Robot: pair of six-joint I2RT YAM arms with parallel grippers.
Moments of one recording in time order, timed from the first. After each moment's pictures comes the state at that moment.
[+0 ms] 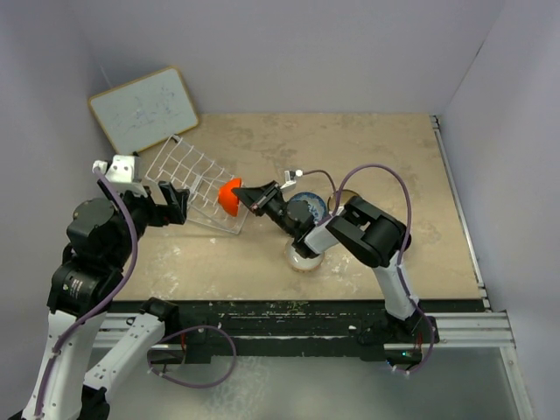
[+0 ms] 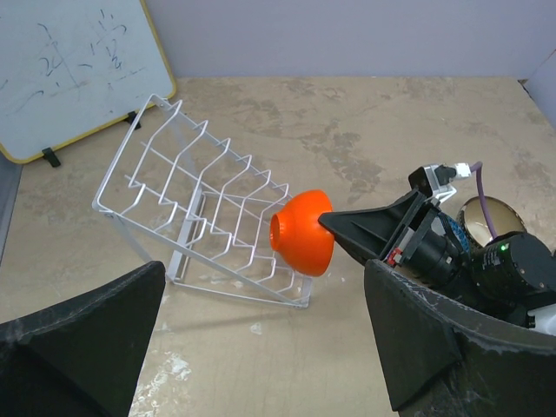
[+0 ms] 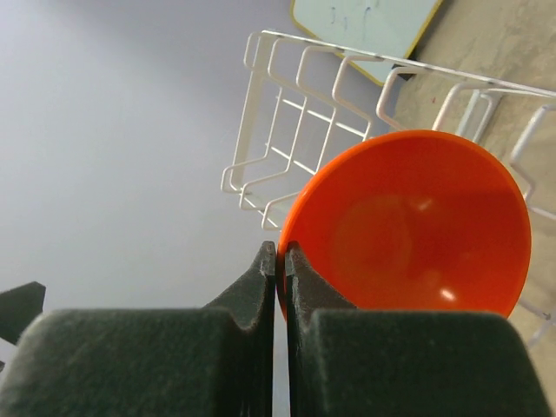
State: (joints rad) left arm -0.31 0.62 1.15 -0.70 -0.12 -0.17; right arm 0.85 2.14 0.95 1.39 0.05 1.33
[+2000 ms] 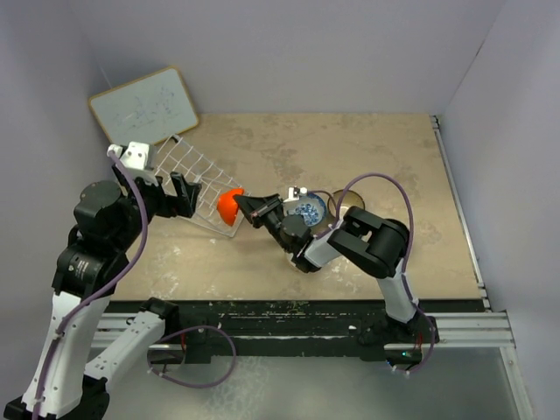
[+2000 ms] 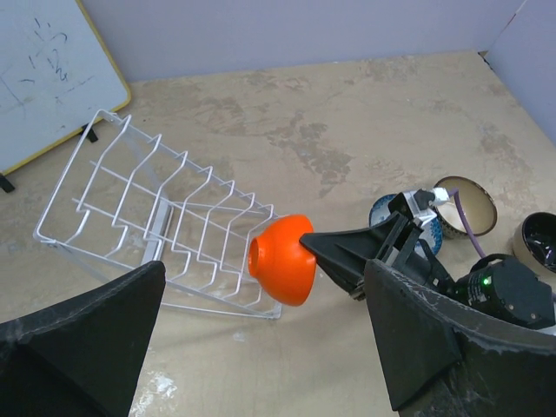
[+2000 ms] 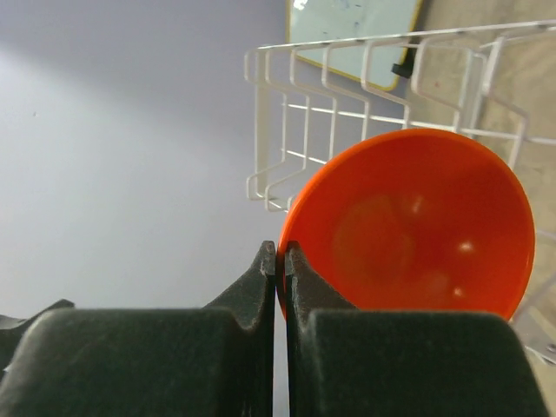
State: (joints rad) left arm -0.31 0.72 1.19 -0.67 0.00 -0.15; right arm 0.95 2.06 0.86 1.36 0.32 1.53
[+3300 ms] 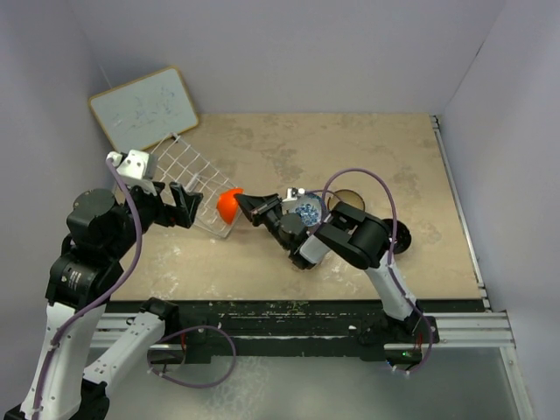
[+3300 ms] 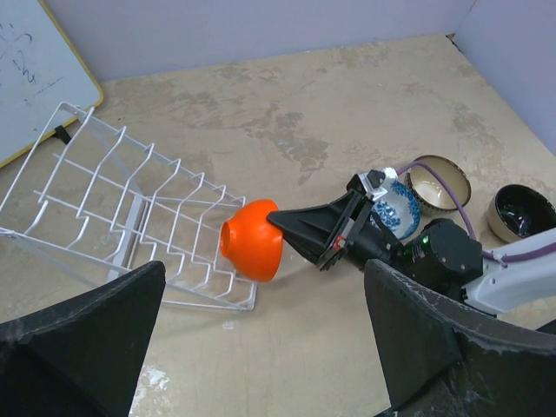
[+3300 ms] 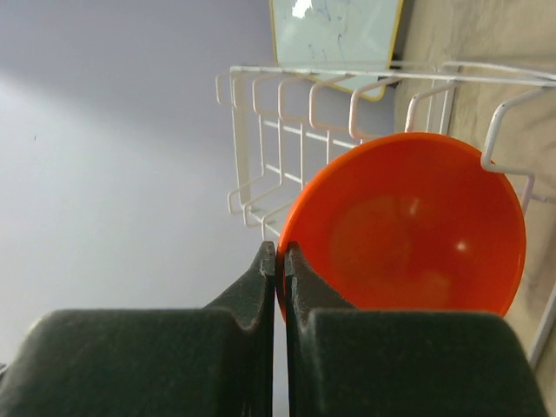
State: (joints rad) left arm -0.31 0.68 1.21 -0.73 0.08 -0.13; right arm 0.93 2.22 0.91 1.45 0.31 1.60
